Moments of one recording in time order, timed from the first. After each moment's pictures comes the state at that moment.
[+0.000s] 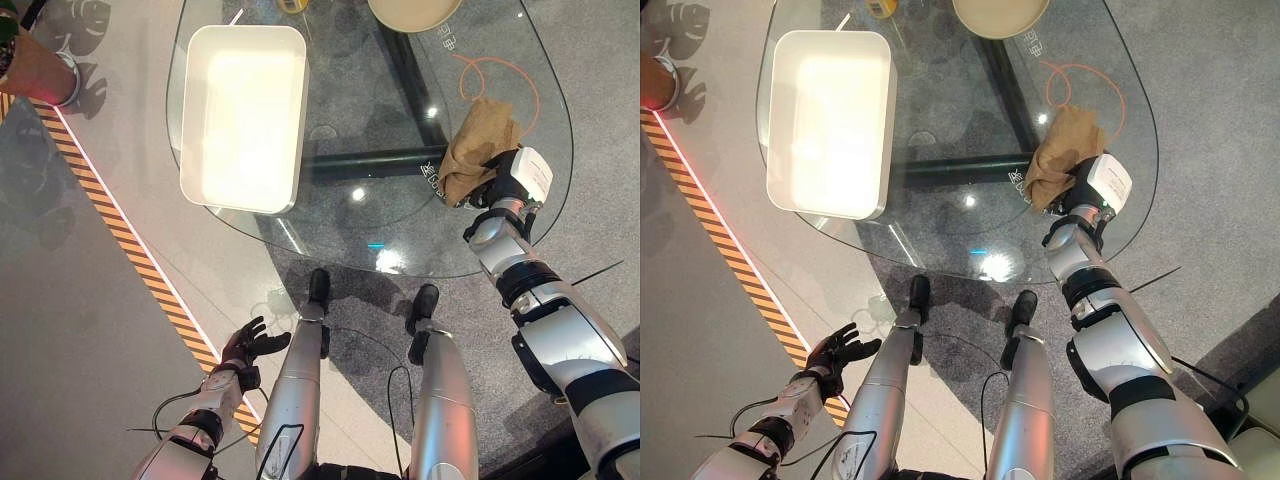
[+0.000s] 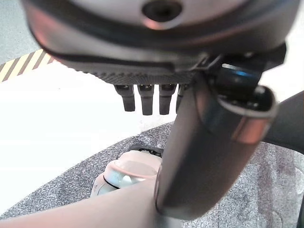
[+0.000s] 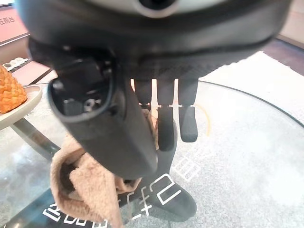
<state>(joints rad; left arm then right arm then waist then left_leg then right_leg) -0.36 0.29 -0.31 1.11 -0.65 -0.11 0.03 -1.09 -0.47 0.52 1.13 -0.04 0.26 -0.57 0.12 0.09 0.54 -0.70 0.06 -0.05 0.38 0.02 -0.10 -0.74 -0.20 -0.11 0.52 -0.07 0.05</state>
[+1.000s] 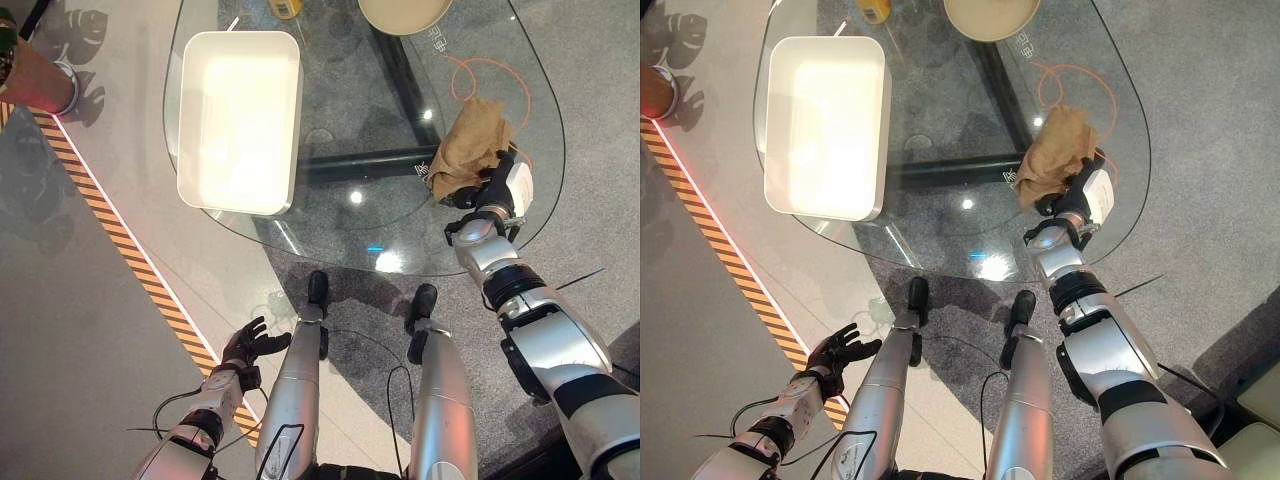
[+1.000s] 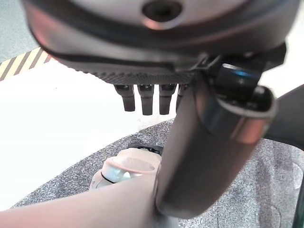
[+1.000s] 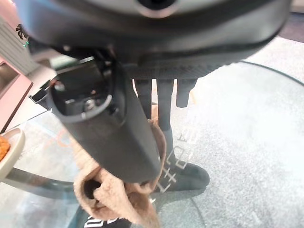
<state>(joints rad) -0.36 0.29 -0.31 1.10 -0.65 -0.10 0.03 -1.04 -0.38 0.43 0.99 0.25 0.23 -0.73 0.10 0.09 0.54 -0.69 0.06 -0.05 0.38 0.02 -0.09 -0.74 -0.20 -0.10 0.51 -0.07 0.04</state>
